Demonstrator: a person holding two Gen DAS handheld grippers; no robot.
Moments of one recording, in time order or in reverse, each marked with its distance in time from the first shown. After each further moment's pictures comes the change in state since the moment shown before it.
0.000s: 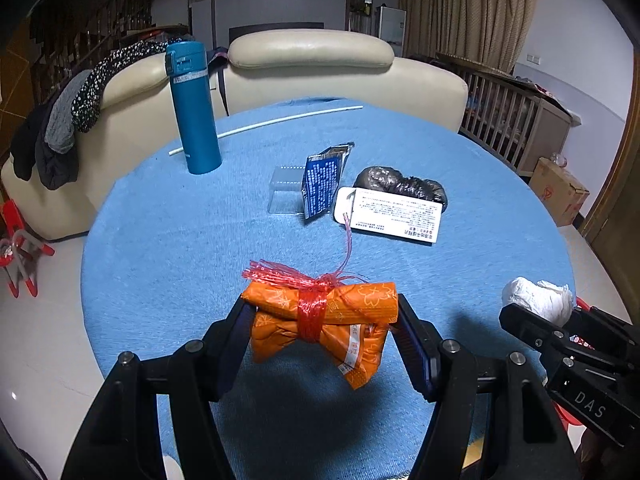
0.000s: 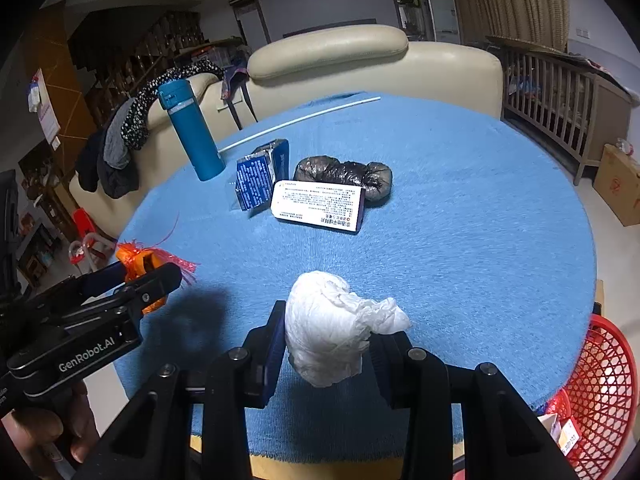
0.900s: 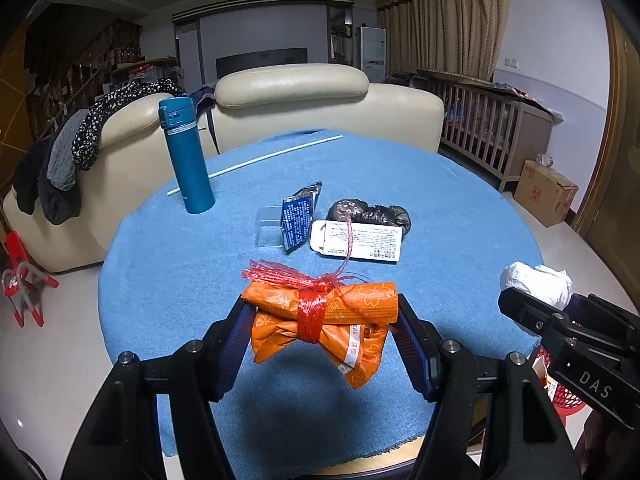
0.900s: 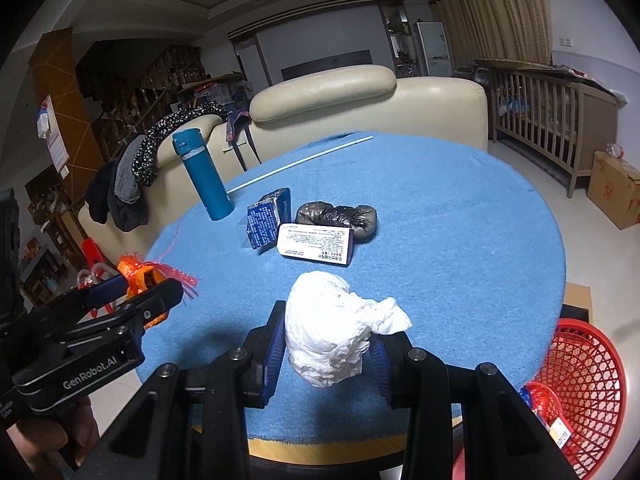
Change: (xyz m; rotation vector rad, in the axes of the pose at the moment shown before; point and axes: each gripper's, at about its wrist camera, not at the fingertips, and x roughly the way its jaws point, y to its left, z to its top) left arm -0.049 -0.029 0.003 0.072 -0.091 -0.002; right arm -0.056 -0.012 -0.001 0.033 -0.128 0.018
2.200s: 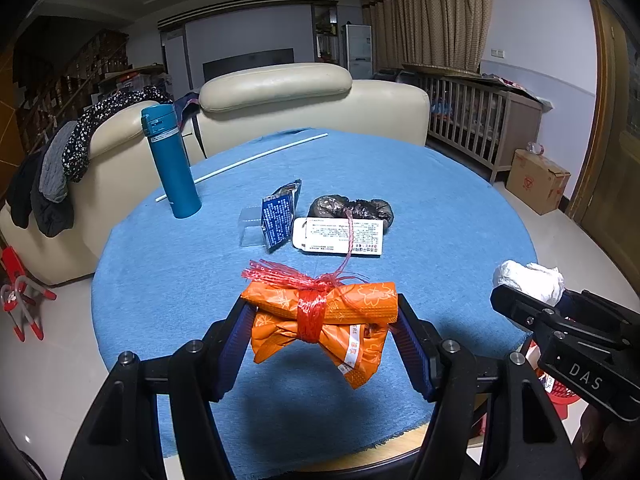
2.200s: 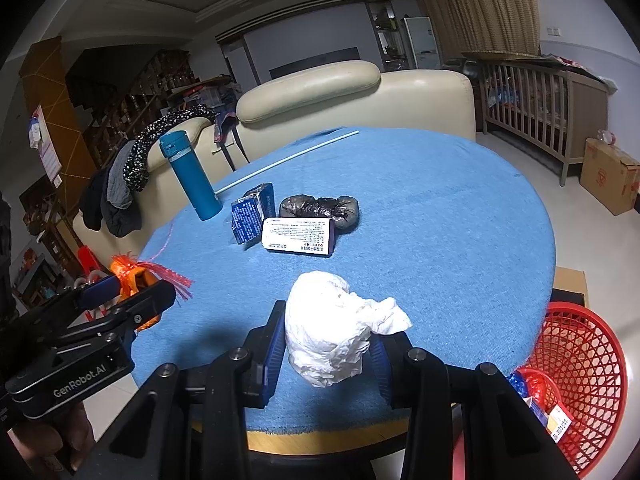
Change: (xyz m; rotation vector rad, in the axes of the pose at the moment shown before) left arm -0.001 -0.016 -0.004 0.048 0.000 -0.019; right arm -0.002 -0.017 -0.012 0.041 0.005 -0.018
